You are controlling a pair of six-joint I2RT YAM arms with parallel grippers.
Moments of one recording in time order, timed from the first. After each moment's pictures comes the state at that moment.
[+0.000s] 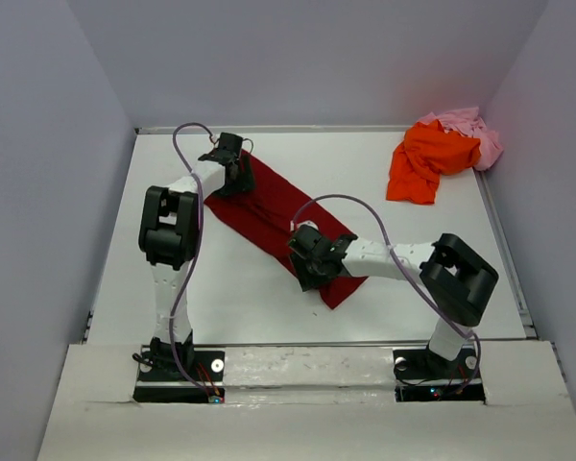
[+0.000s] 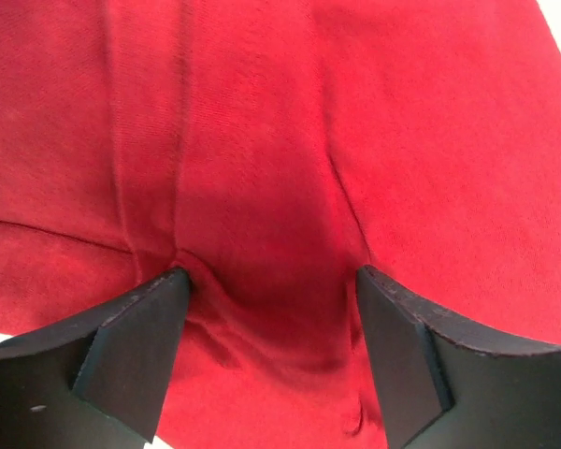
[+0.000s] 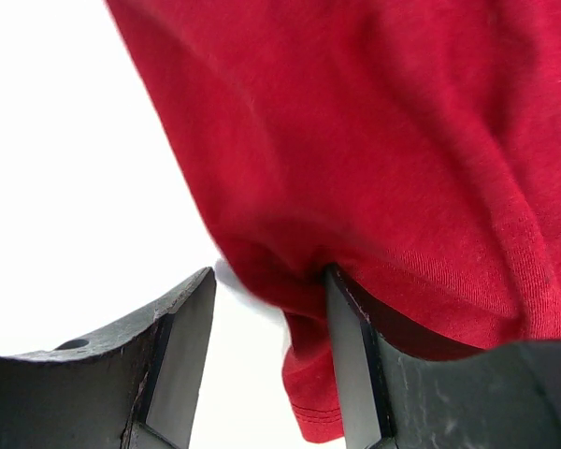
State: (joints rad) left arm -0.25 2.12 1.59 -0.44 -0.16 -0.43; right arm 0.94 1.75 1.06 -0.44 0.12 0.51
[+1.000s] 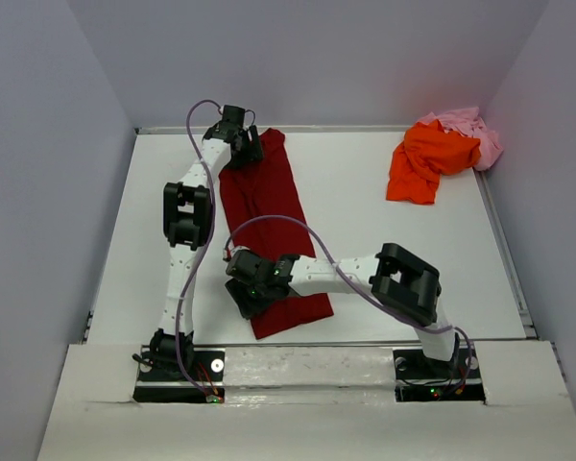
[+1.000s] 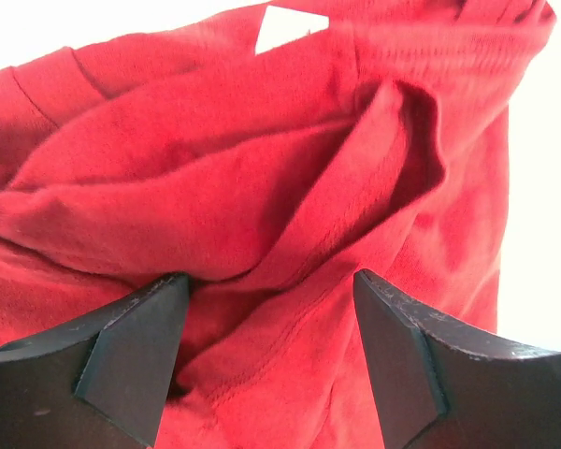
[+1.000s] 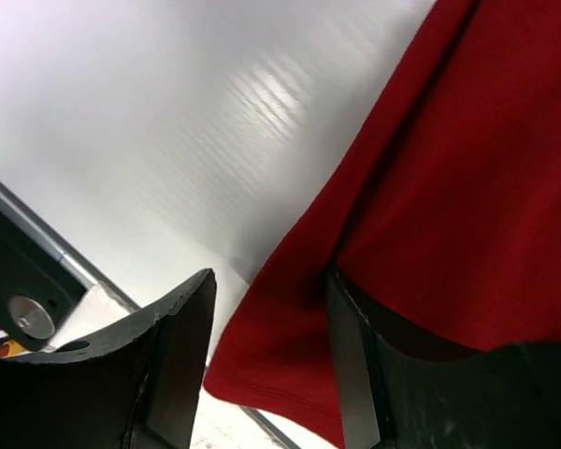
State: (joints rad) left arm -0.21 2.56 2.34 -0.65 0.00 -0.40; right arm 1.22 2.03 1.43 -0.42 -0.02 0.56
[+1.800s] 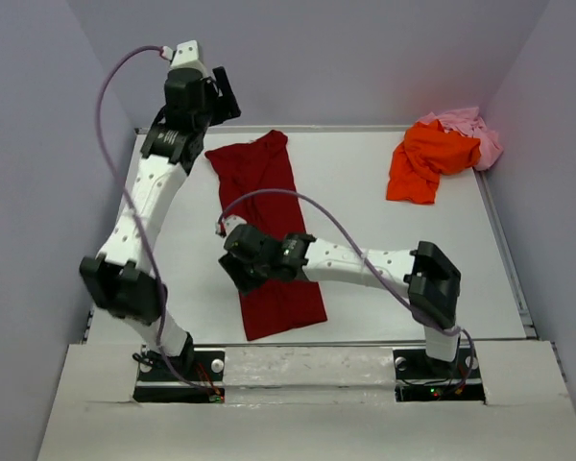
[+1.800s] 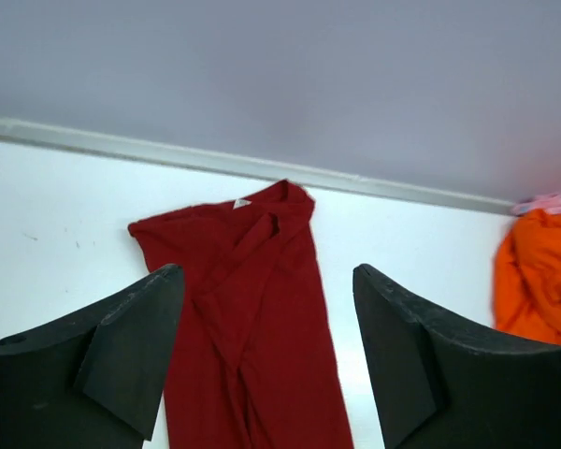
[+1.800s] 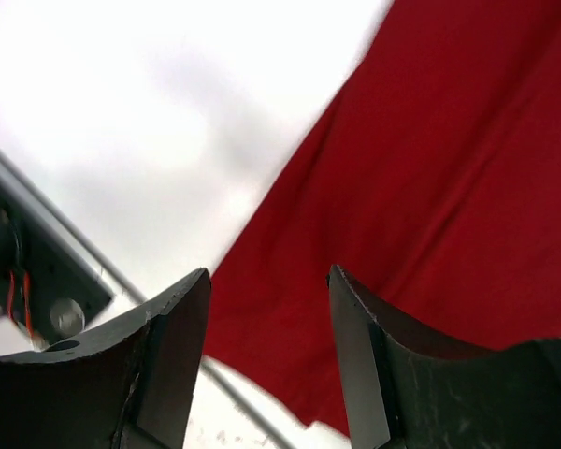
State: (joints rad) left arm -0.26 1.75 1.89 -0.44 -0.18 -0.35; right arm 1.22 1.92 1.58 -0.57 0.16 0.40
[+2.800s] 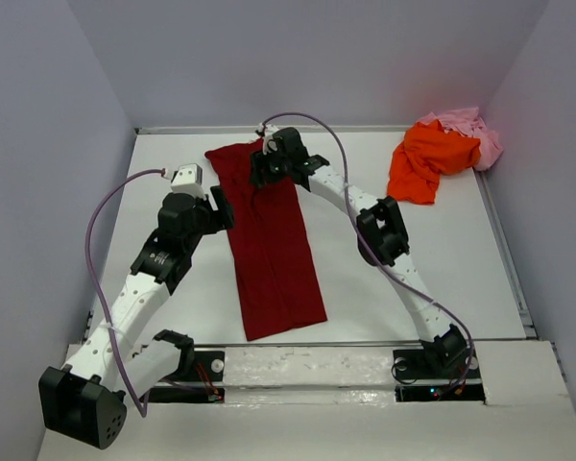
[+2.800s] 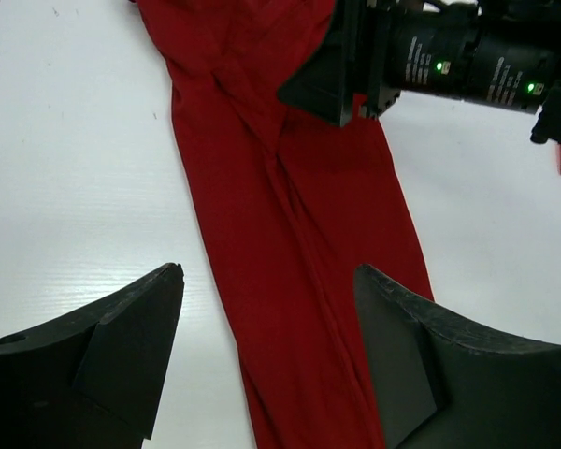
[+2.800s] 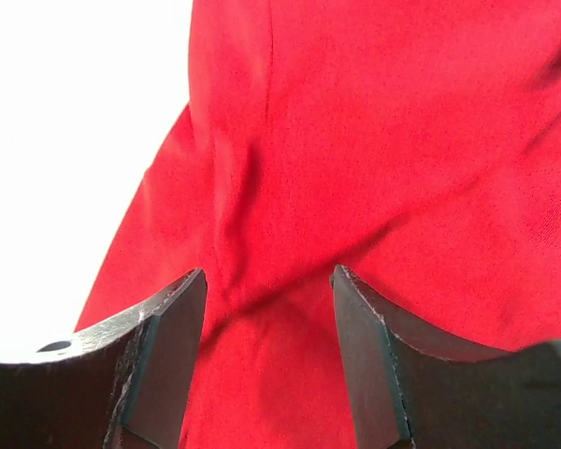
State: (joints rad) left arm -0.33 0.91 0.75 -0.20 -0.15 -0.35; right arm 0.63 2.63 2.39 -0.32 -0.27 0.17
